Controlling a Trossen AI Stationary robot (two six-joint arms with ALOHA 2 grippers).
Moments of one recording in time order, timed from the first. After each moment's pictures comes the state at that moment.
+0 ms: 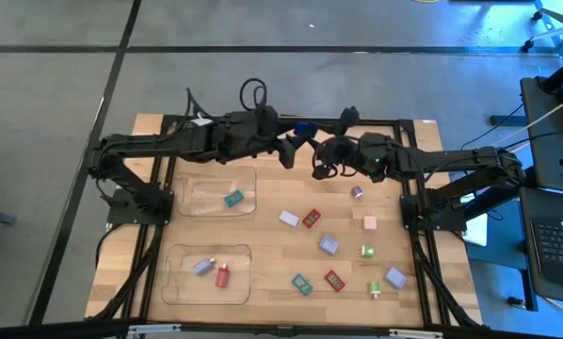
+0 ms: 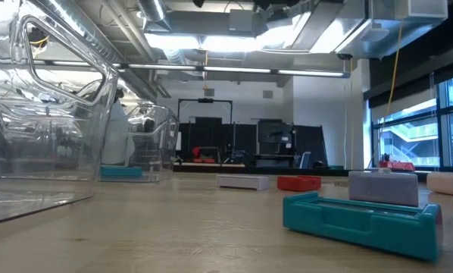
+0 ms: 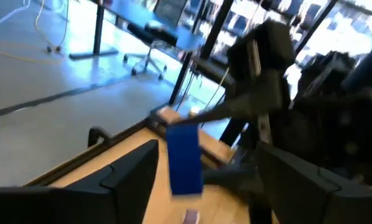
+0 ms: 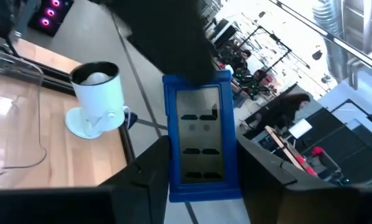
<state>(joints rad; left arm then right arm) 0.09 1.52 1.54 -0.20 -0.38 -0.46 0.03 1.29 1.13 0.04 0.62 -0.64</state>
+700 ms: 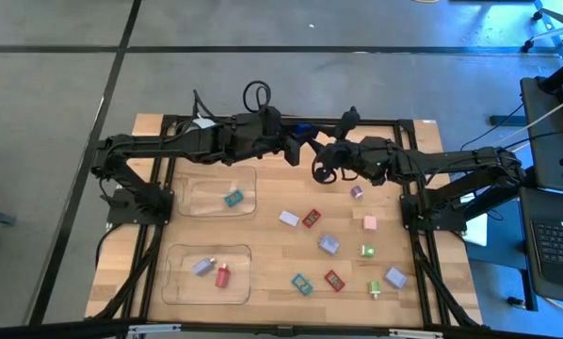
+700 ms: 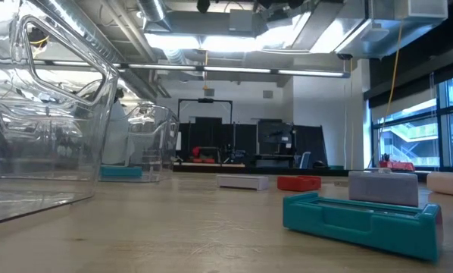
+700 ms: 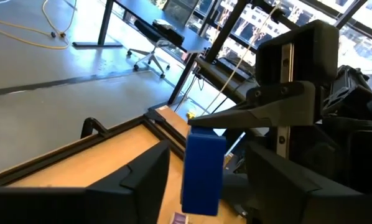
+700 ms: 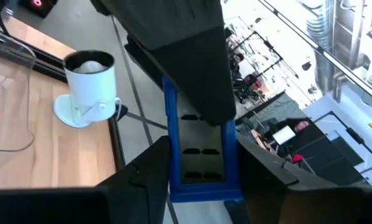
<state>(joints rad) 0.09 1.56 1.54 -0.18 -0.40 -0.57 0.07 1.29 1.13 0.05 0.68 -0.74</state>
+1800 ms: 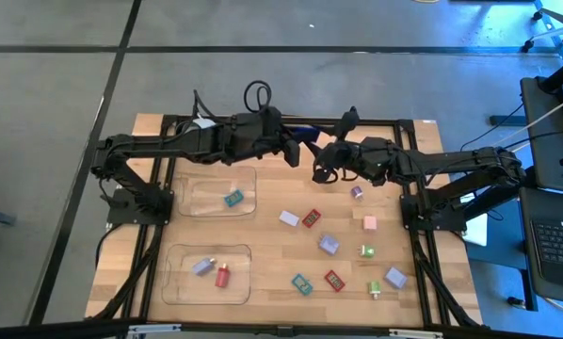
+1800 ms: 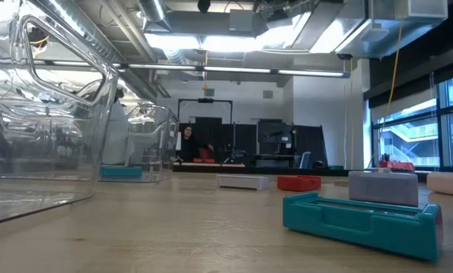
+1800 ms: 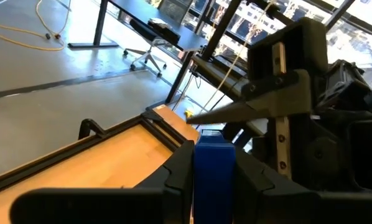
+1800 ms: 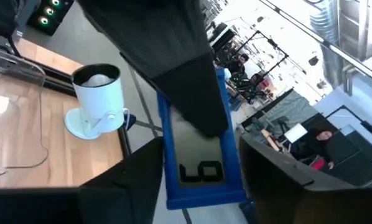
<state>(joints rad) 0.09 1.55 1.54 -0.18 -0.38 -0.55 0.07 1.29 1.13 0.06 0.66 -0.66</state>
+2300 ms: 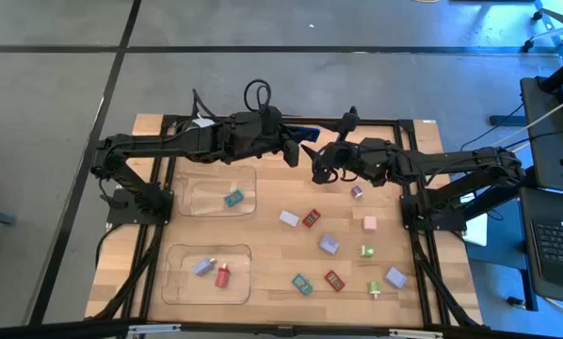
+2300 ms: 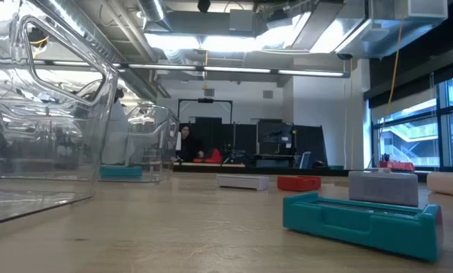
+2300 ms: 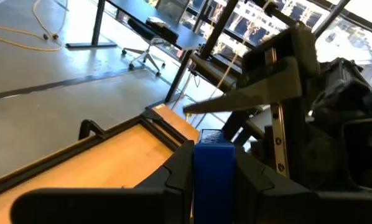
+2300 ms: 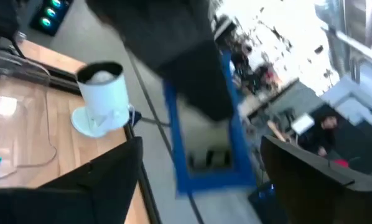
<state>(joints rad) 0.10 1.55 1.54 -0.18 -0.36 -0.53 0.07 1.29 1.13 0.02 0.68 -0.59</state>
